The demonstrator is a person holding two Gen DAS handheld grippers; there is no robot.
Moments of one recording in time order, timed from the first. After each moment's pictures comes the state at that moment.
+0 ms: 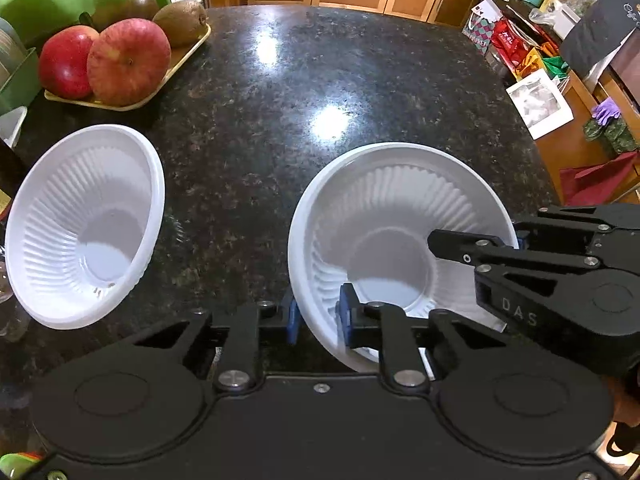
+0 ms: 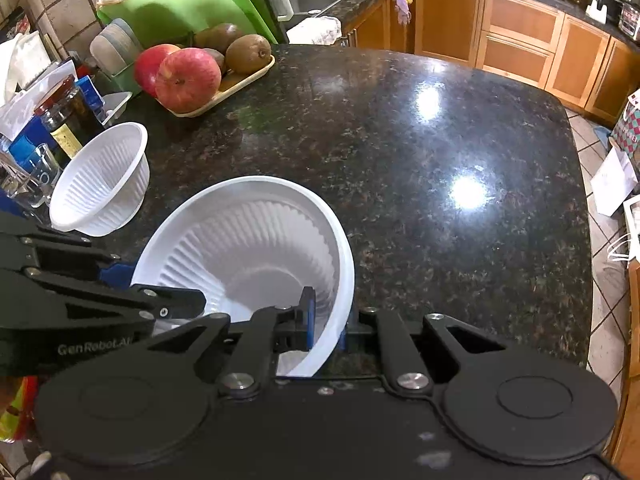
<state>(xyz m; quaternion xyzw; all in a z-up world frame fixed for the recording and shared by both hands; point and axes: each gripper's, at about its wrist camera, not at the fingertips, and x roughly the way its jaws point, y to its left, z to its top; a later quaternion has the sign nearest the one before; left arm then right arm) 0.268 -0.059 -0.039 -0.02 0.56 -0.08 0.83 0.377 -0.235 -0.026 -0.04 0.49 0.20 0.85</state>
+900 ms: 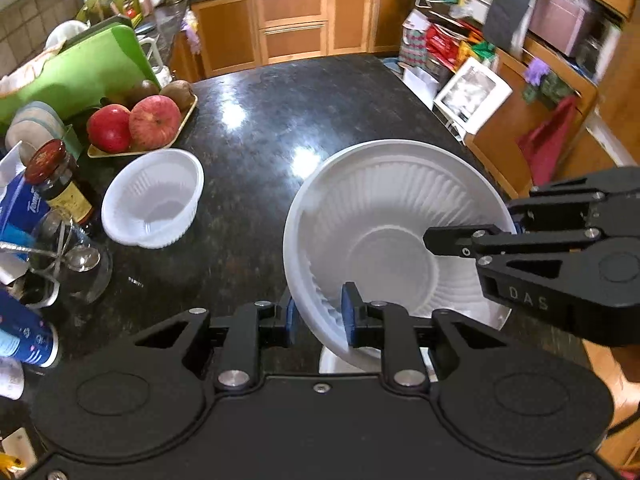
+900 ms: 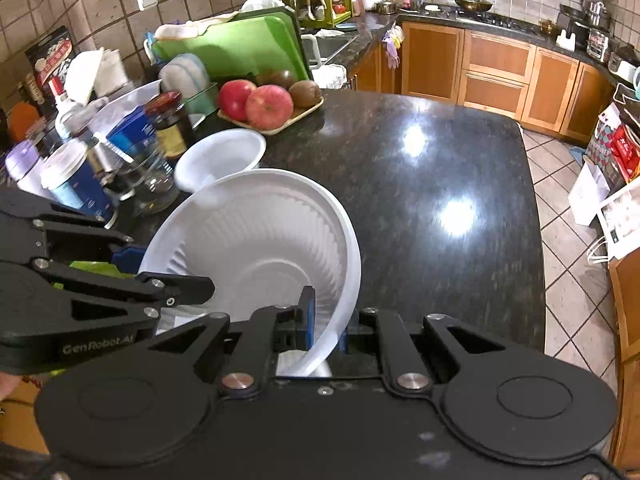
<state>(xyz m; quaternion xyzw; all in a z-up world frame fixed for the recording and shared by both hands) 0.125 -0.059 0.036 0.09 0.48 -0.15 0.86 0.189 -0.225 0.061 -0.02 0.44 0.18 0.88</state>
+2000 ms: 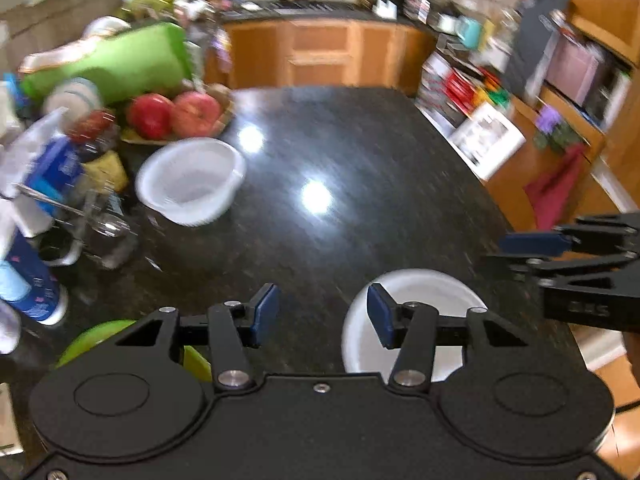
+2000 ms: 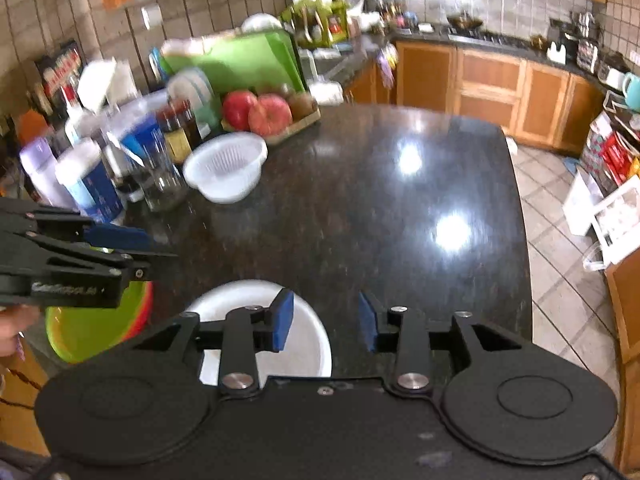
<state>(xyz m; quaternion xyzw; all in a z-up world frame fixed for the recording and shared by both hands) 0.094 -0.026 0.039 0.02 0.42 -0.10 0.90 0.163 -0.248 0.066 0.00 0.38 0.19 0.90</state>
